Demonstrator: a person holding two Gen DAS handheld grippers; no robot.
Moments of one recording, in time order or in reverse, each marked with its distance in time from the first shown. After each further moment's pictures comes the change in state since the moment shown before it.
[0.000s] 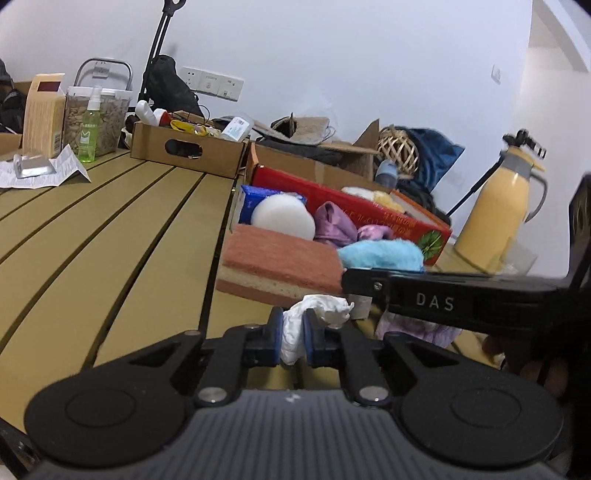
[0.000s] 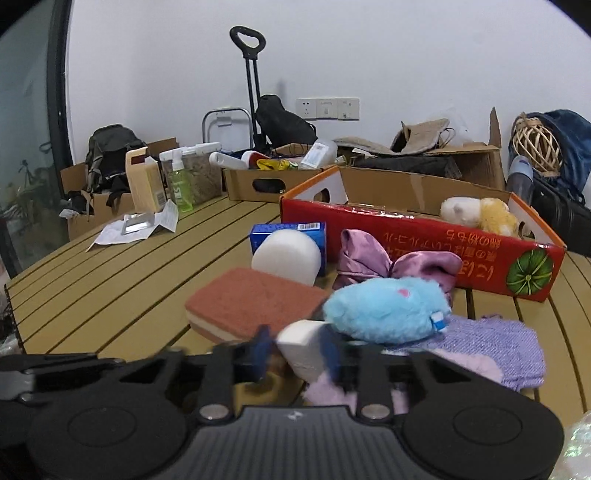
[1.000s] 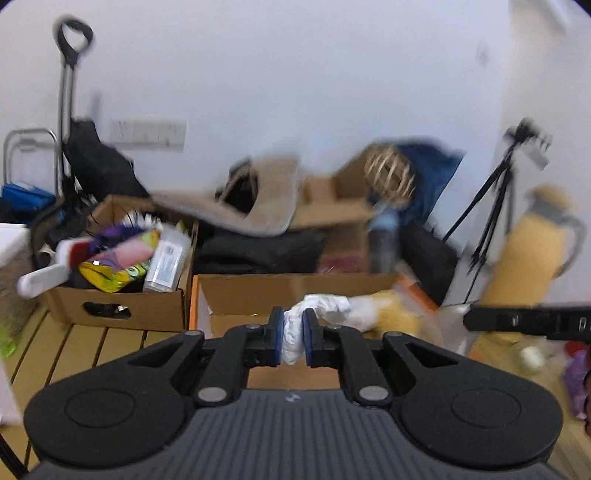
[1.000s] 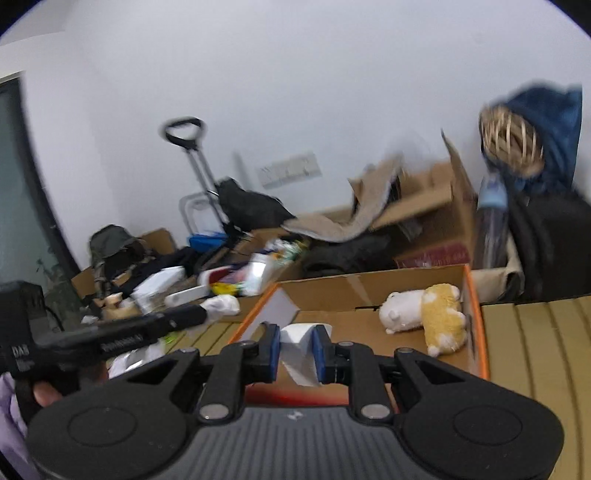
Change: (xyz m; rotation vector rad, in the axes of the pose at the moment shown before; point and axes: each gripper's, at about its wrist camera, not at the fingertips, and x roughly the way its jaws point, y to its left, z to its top) left arm 0.182 -0.045 0.231 0.178 0.063 0.012; right arm 0.034 -0.191 0.183 0.254 -0.017 0.121
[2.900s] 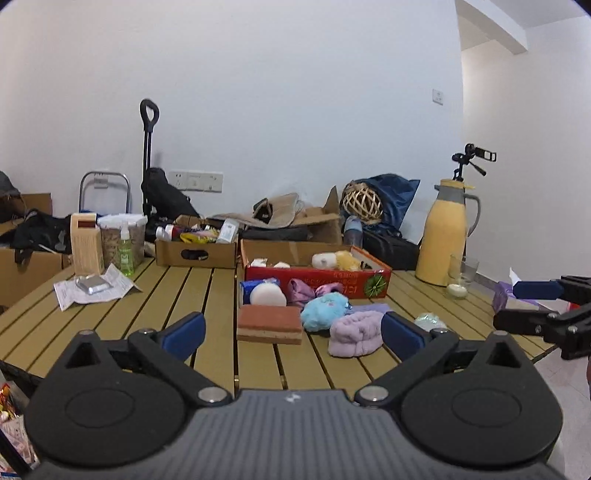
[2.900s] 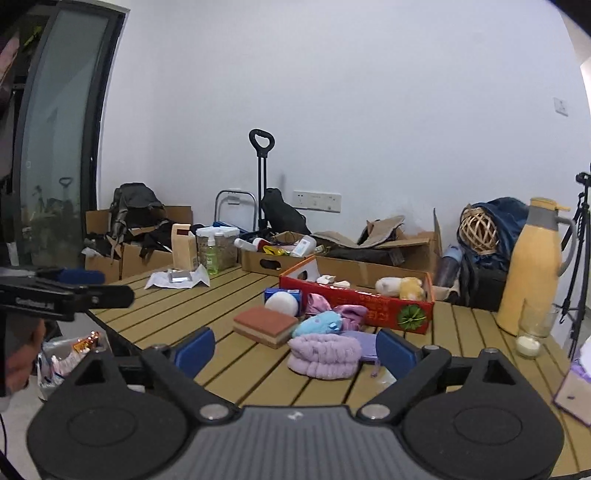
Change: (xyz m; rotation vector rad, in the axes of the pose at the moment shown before) left arm -0.373 -0.054 -0.236 0.051 -0.225 0.051; right arm -0.292 0.168 -0.277 -0.359 -0.212 -0.127
